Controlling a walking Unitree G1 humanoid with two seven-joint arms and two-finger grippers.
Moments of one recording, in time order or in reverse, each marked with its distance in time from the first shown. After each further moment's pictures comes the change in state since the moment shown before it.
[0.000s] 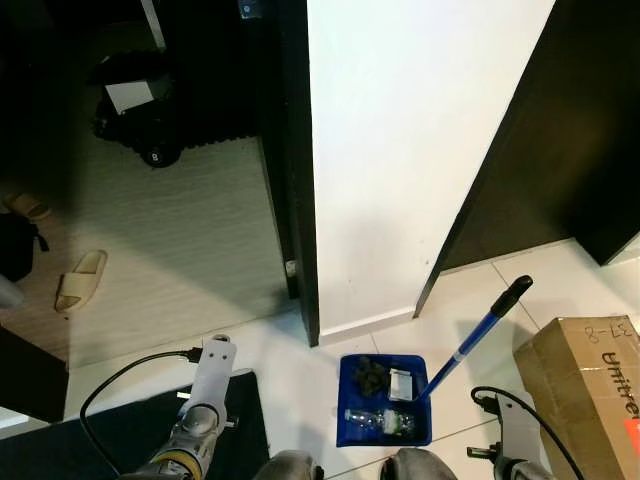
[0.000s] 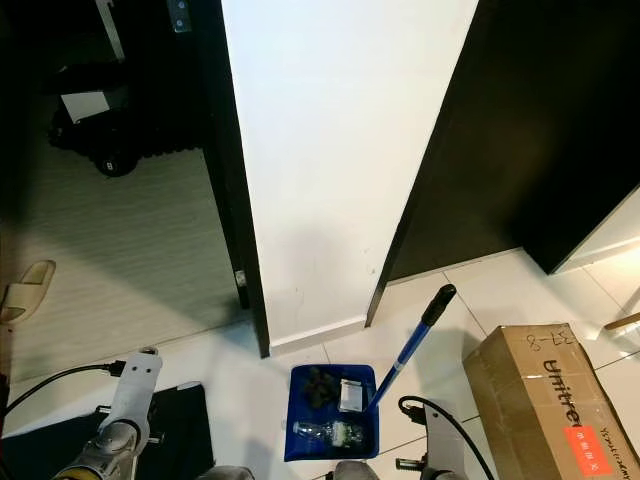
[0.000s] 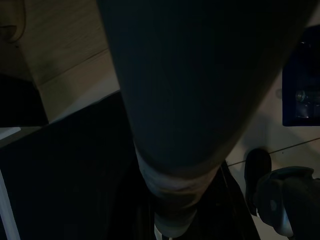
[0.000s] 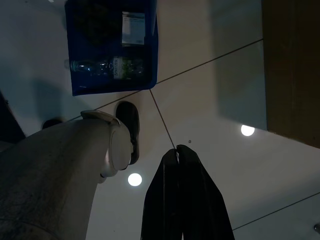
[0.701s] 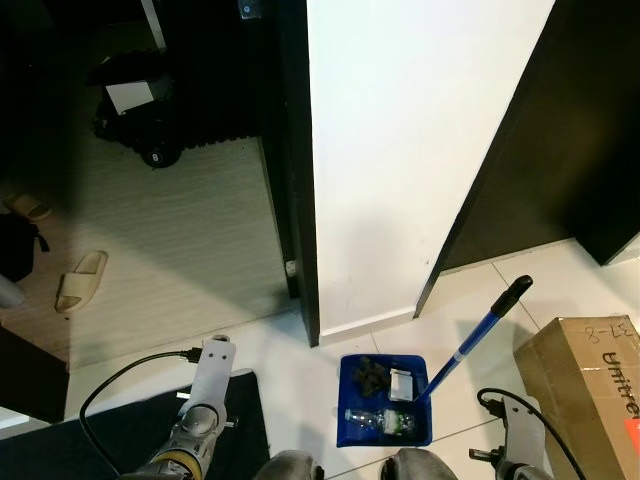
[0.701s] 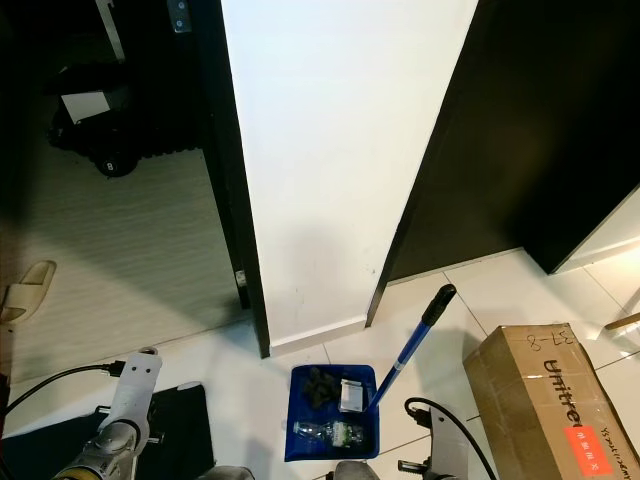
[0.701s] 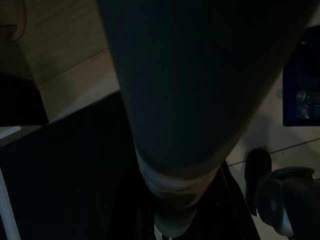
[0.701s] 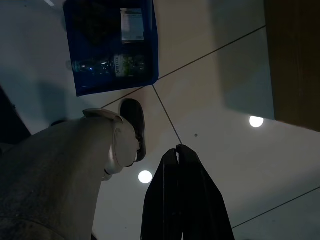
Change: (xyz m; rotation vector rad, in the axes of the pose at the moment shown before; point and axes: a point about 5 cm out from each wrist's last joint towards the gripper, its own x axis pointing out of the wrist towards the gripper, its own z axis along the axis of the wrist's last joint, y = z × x) left arm 0.000 0.000 0.000 -0.004 0.000 0.002; right arm -0.001 -0.003 -0.005 0.064 0.018 -0.003
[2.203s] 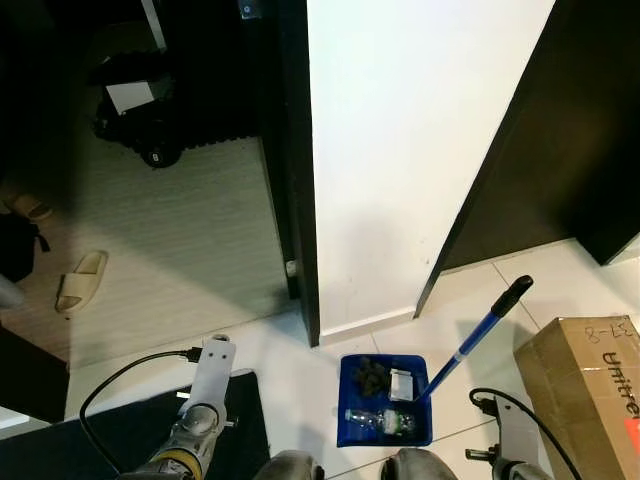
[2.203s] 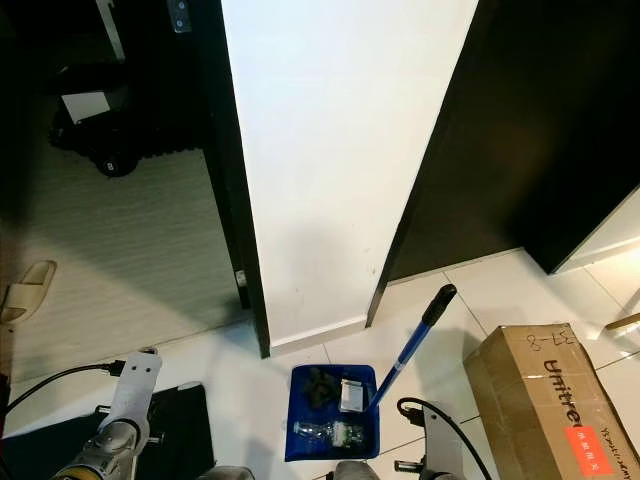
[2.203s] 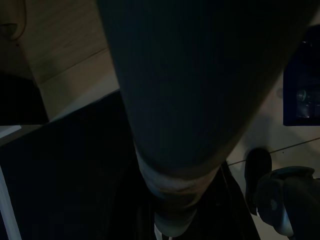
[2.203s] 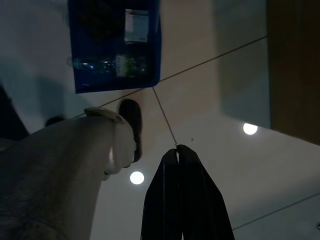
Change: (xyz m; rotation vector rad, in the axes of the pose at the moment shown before) left arm 0.000 0.000 0.001 -0.001 -0.001 0.001; right arm 0.001 0.006 0.003 -0.060 -0.012 0.016
